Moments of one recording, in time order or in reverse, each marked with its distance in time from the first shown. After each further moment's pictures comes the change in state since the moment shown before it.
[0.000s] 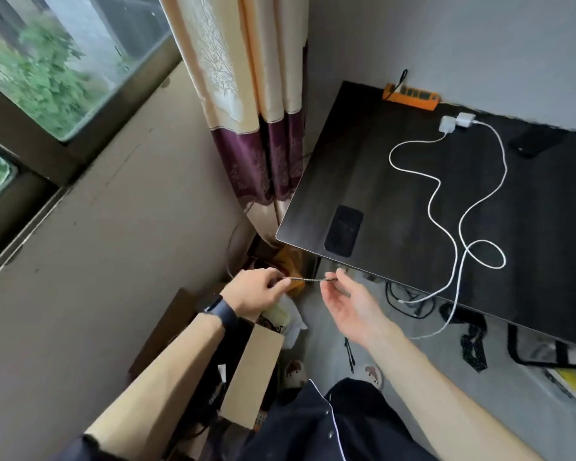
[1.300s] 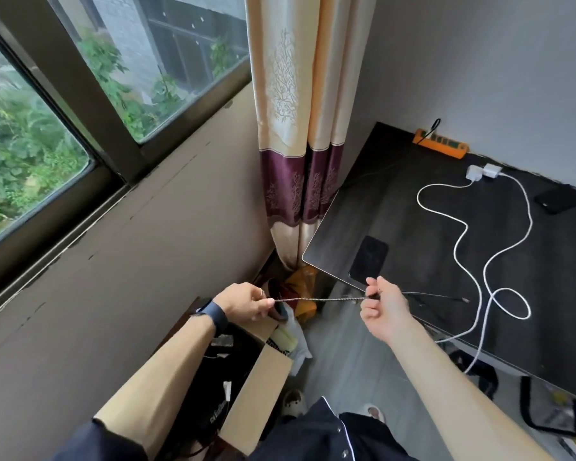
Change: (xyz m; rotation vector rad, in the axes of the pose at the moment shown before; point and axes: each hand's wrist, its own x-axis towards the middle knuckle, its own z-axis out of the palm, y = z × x) left_hand -0.016 -0.089 -0.018 -0.210 -0.105 -0.152; right_hand 0.010 -0.023 0.049 -0.224 0.130 -0.095
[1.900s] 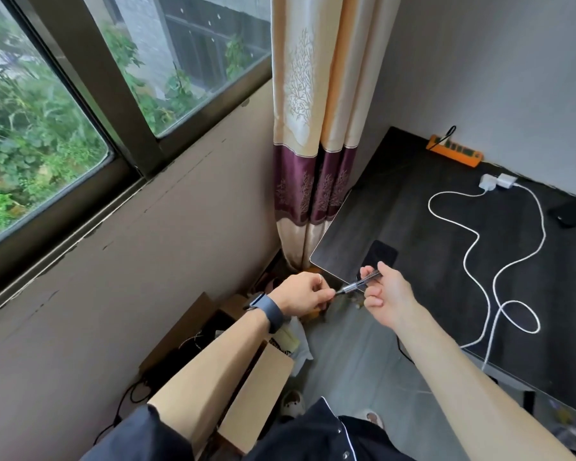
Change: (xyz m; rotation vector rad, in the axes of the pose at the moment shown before) left_hand 0.007 0.093 0.013 -0.303 0.053 0.191; right_hand 0.001 -0.018 0.027 -0.139 -0.041 -0.031
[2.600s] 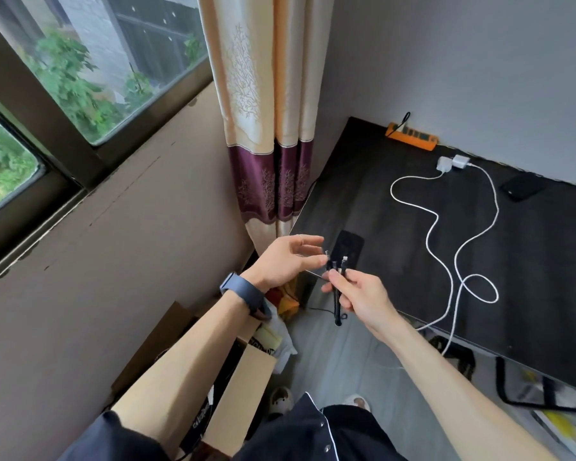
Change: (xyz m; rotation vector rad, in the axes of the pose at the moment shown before) left_hand 0.012 0.051 -0.016 -0.389 0.075 0.162; right_hand -0.031 0.015 -0.038 -0.689 -0.192 -0.528
